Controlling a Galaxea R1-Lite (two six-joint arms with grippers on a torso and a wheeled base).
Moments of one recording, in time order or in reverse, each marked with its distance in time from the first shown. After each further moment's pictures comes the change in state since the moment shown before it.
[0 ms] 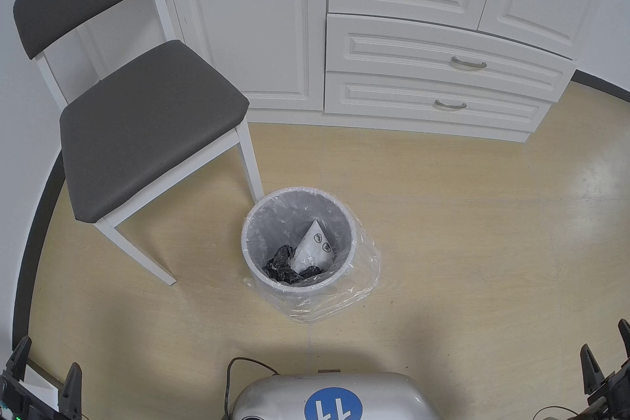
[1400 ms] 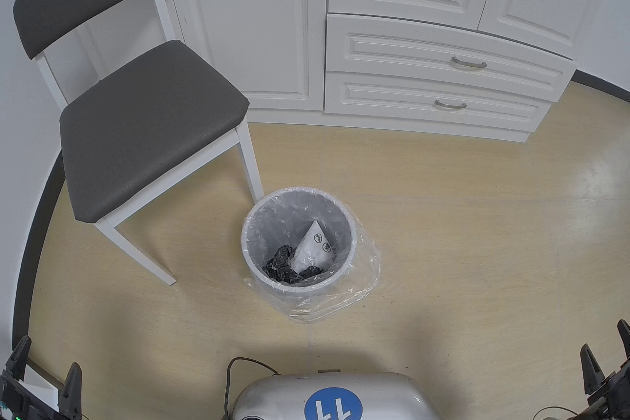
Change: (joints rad) left arm -0.001 0.000 0.000 -0.004 -0.002 0.002; right arm 0.002 0.000 0.000 -0.002 0.007 0.025
